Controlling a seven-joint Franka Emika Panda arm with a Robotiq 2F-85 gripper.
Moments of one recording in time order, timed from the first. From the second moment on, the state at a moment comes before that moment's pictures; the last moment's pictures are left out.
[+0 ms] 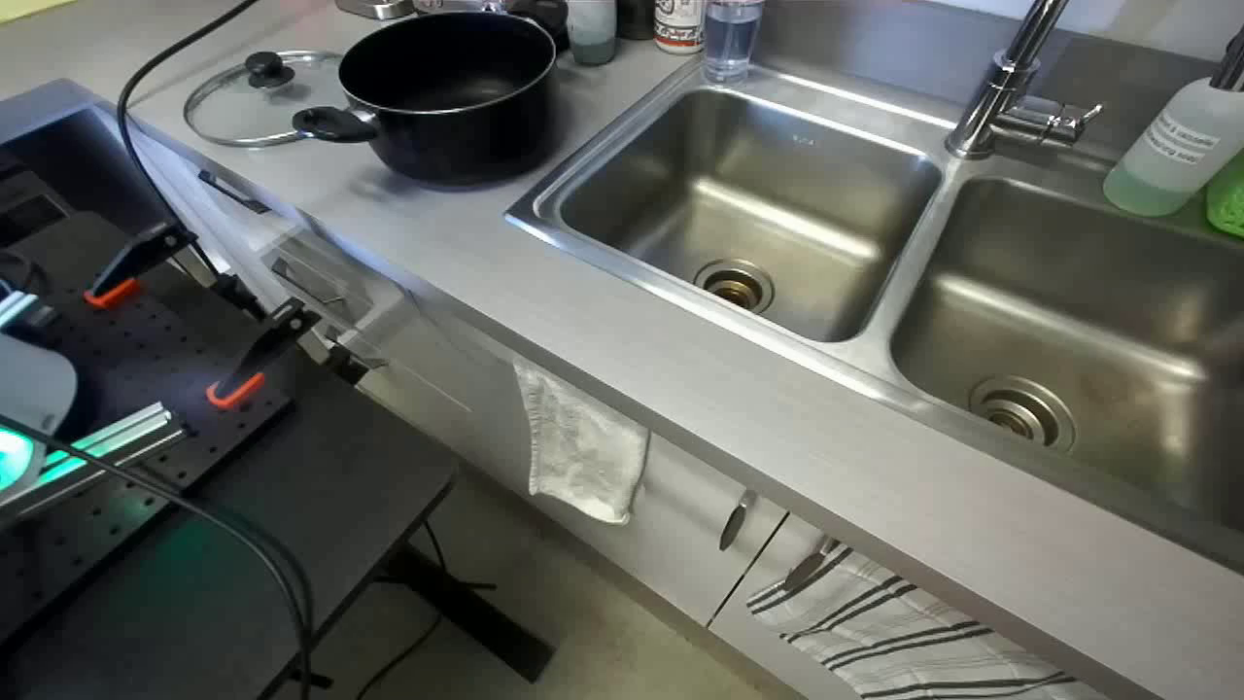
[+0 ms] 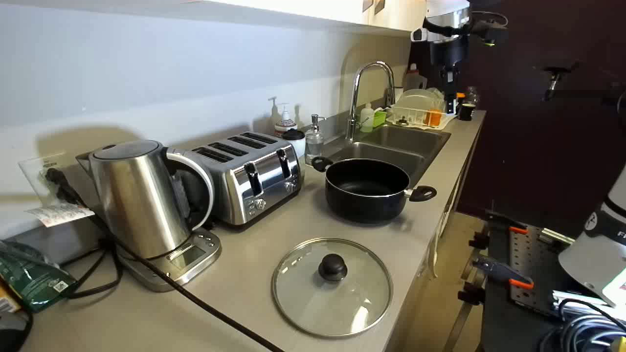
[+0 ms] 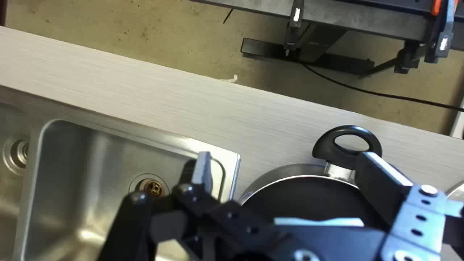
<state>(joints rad) -0.09 -0.39 -0.06 -2.46 -0.28 1.91 -0.22</state>
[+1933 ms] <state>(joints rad) 0.23 -0.25 0.05 -2.51 -0.22 2.14 -0.68</state>
